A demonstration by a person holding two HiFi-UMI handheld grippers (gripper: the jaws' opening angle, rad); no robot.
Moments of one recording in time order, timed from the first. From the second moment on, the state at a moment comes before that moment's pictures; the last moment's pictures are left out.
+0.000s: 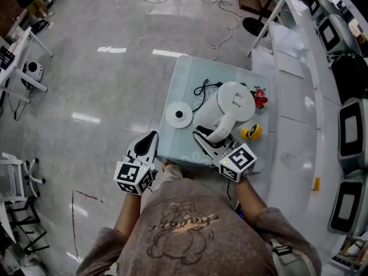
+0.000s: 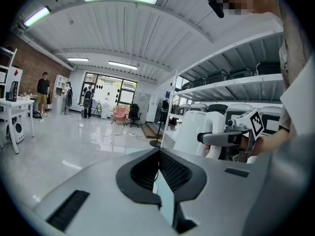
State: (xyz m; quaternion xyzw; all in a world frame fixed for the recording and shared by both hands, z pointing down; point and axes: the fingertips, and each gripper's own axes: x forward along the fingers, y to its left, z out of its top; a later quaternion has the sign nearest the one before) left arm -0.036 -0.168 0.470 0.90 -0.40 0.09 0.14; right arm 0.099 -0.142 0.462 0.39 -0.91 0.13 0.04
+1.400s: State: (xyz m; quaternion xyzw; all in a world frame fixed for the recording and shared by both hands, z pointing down) left arm -0.102 -0.214 0.505 0.88 -0.44 0.11 0.17; right arm -0.002 -0.234 0.586 0.33 -0.93 0.13 0.13
